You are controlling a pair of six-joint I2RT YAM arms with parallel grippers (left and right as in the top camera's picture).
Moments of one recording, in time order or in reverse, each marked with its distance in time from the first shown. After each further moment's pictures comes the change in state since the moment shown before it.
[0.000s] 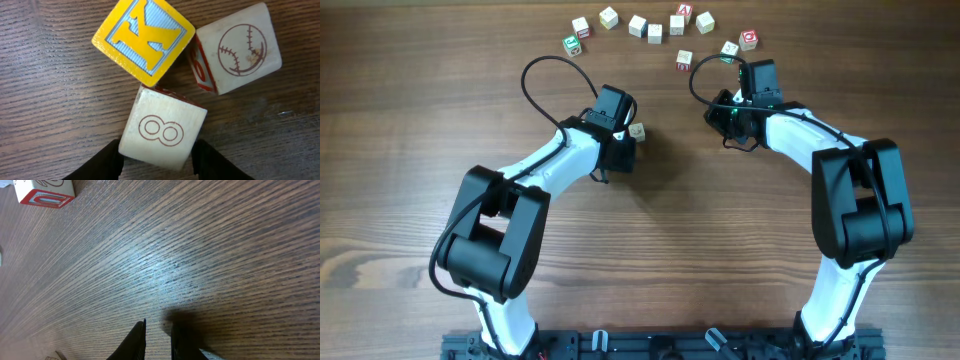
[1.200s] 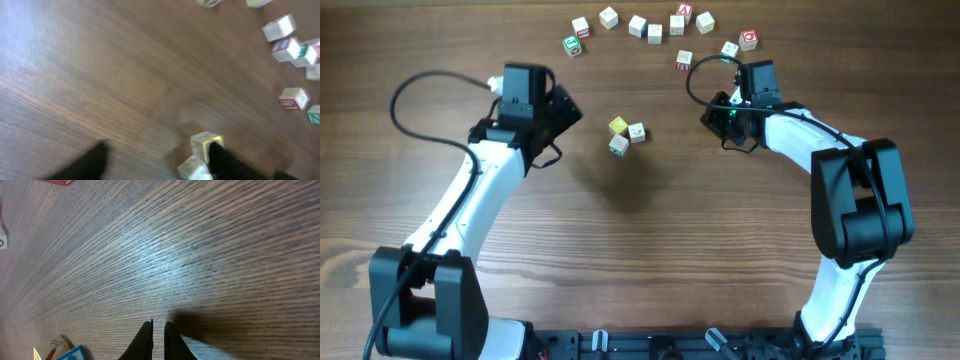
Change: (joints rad) left arm 0.278 -0.335 -0.117 0.083 -0.011 -0.516; right arm 0.006 0.000 0.000 -0.011 -0.062 -0.026
